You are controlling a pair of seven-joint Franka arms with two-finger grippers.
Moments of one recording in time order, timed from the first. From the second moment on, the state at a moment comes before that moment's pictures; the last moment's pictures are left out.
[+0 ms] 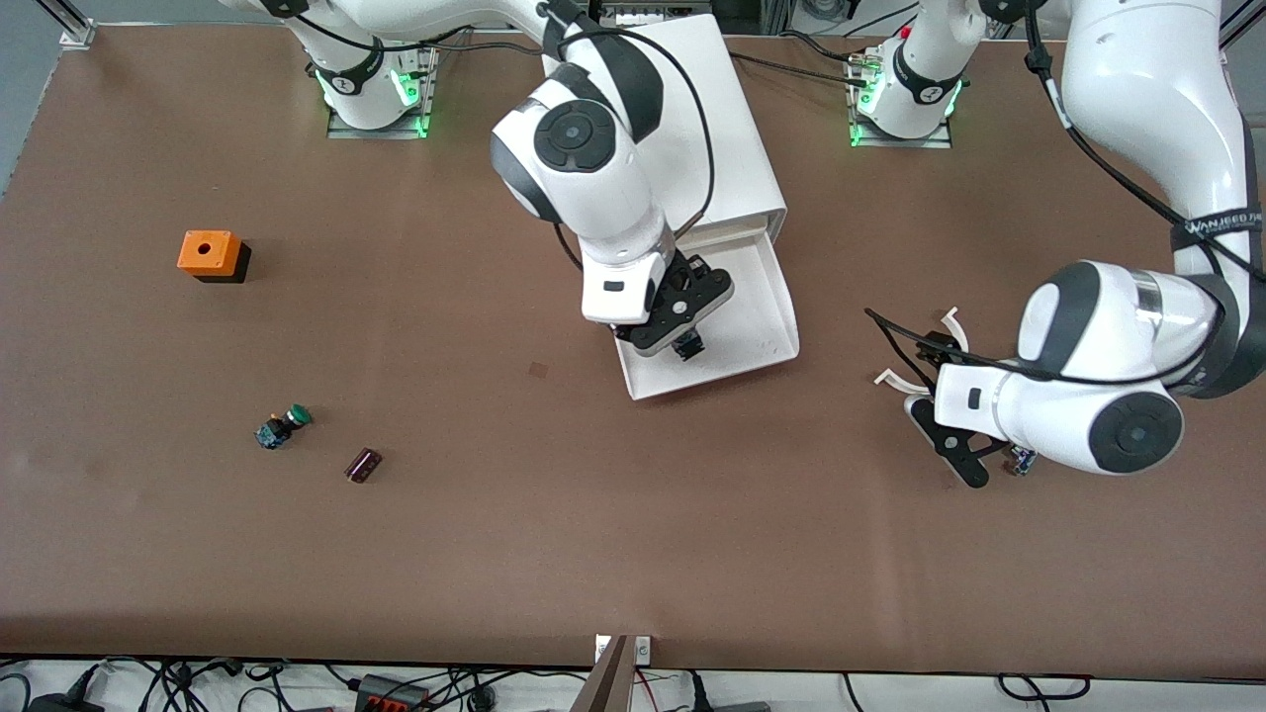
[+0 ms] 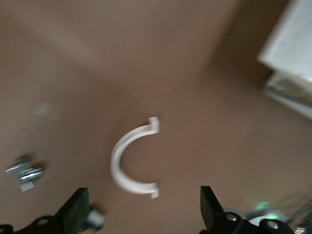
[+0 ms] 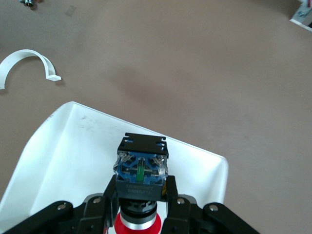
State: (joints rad) left arm -0.10 0.71 -0.13 -1.04 0.16 1.40 0.67; right arm 0.70 0.74 0.11 -1.07 0.04 2.09 0.16
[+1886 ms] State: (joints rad) left arm -0.06 0.69 -0.12 -0.98 0.02 1.53 -0.10; right arm 0.77 0.85 0.10 -1.06 0.04 2.06 0.41
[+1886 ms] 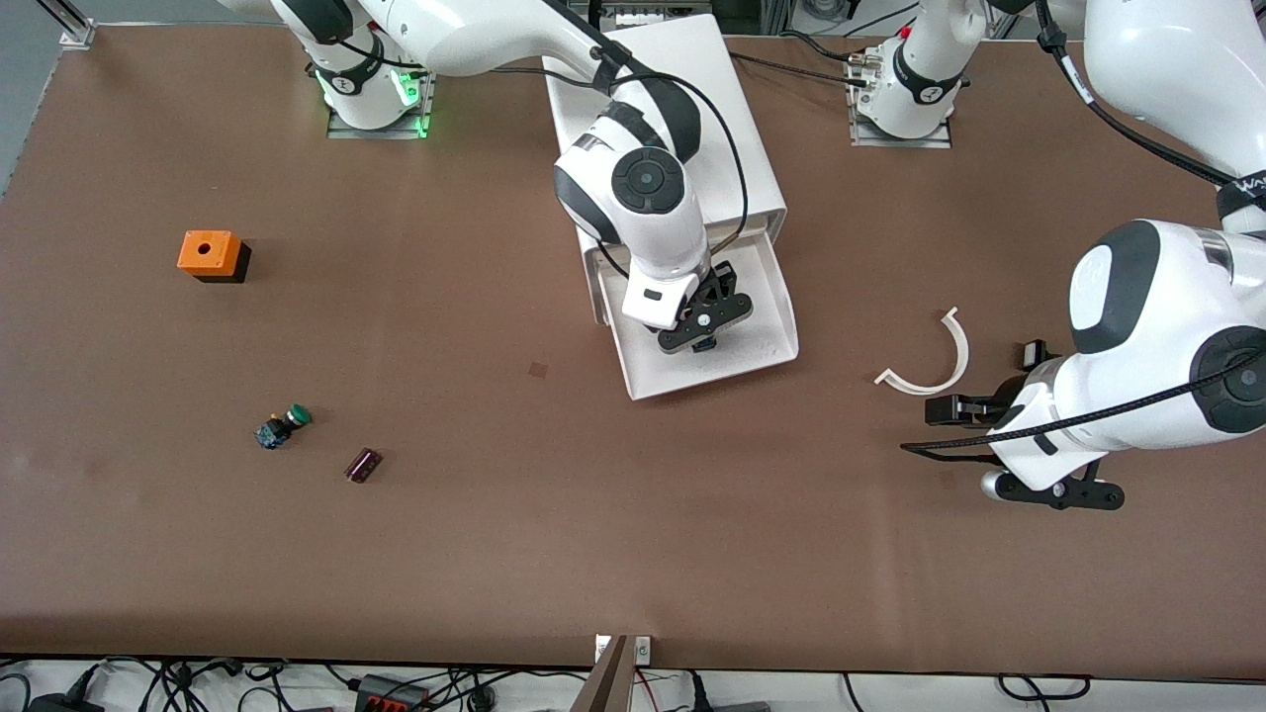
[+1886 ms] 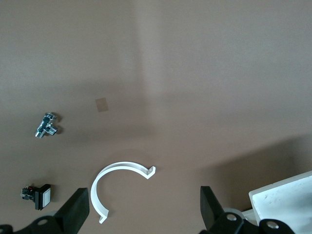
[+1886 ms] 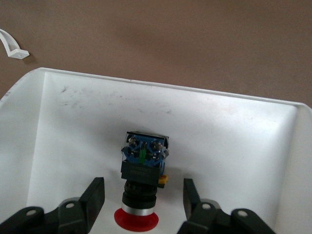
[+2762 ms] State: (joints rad) left arm -0.05 0.53 -0.12 -1.28 0.02 1.70 -0.11; right arm 0.43 0.69 0.05 -0.95 0.01 1.76 0.30
